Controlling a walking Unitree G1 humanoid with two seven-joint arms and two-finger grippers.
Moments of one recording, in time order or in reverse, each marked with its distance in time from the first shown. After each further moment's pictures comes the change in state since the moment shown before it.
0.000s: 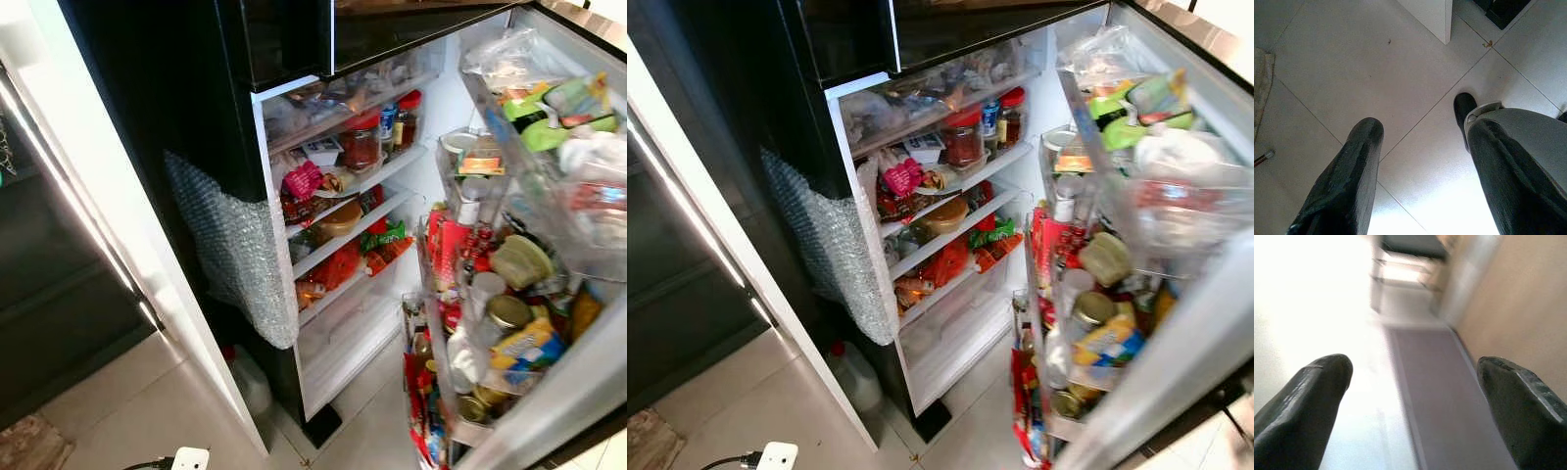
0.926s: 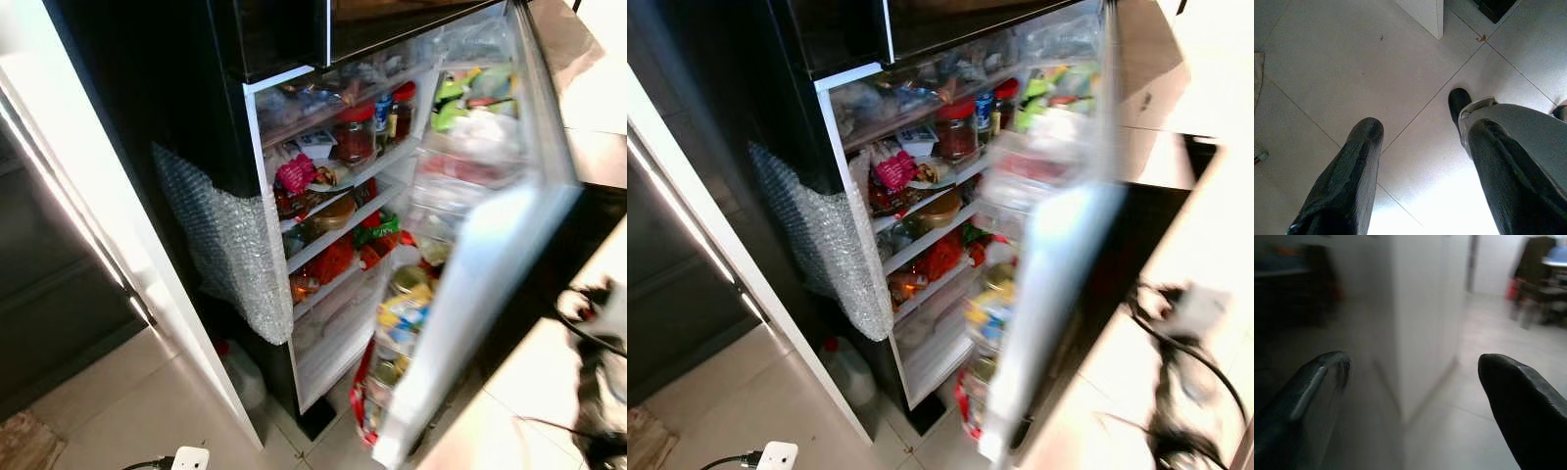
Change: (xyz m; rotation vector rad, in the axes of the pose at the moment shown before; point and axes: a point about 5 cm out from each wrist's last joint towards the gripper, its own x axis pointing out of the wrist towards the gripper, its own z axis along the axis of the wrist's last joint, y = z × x) left arm 0.000 0.000 0.000 0.001 -0.002 -0.007; right arm -0.021 0.120 0.089 0.156 -0.357 0.823
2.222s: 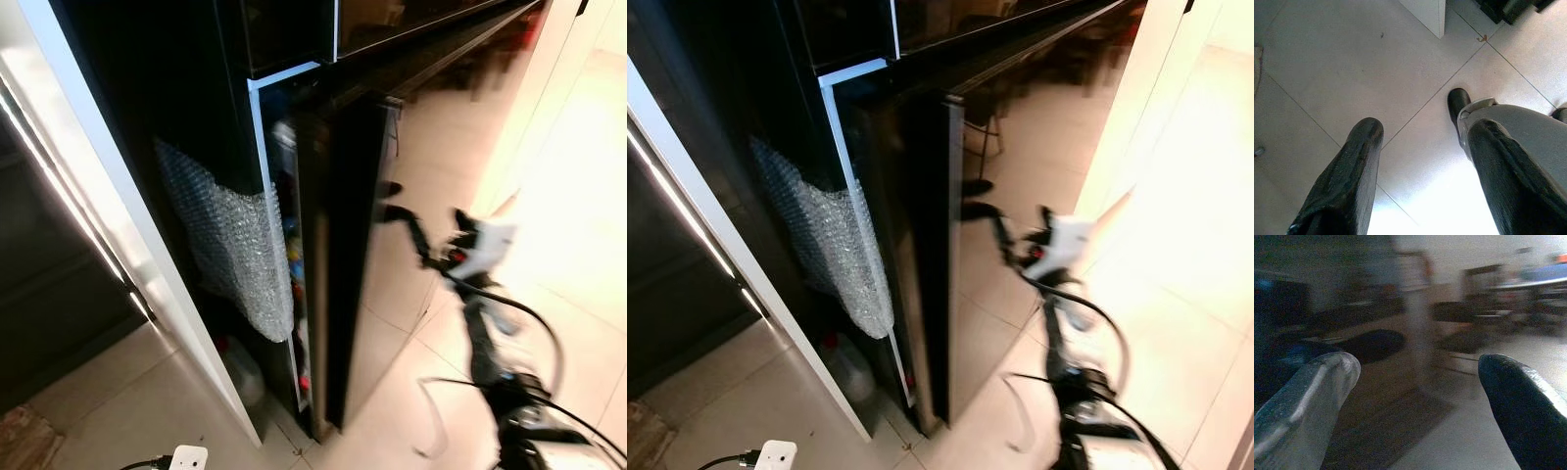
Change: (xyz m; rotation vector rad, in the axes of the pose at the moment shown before) left arm 0.000 0.001 0.001 -0.017 -0.004 0.017; right arm 0.037 0.163 0.023 0.174 -0.068 0.517
